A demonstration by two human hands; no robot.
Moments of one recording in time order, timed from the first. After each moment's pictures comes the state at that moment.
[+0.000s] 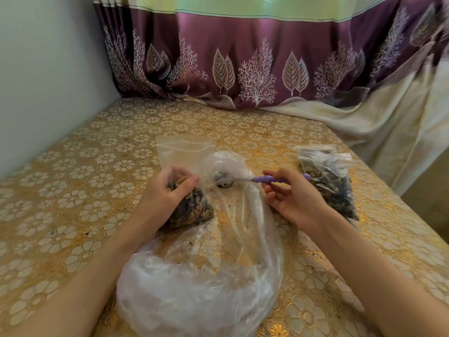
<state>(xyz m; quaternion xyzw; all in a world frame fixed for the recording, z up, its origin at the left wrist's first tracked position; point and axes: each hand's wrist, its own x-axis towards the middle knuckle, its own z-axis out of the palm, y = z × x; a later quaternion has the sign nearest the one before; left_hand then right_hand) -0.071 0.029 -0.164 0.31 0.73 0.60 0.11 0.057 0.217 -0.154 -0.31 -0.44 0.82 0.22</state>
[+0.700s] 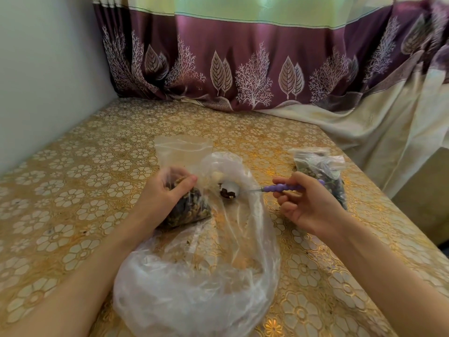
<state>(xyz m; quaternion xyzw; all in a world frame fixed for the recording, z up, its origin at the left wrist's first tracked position) -0.075 0.031 -0.167 0.31 0.74 0.59 0.10 0.083 0.228 -0.150 -0.32 -0.43 0.82 0.19</state>
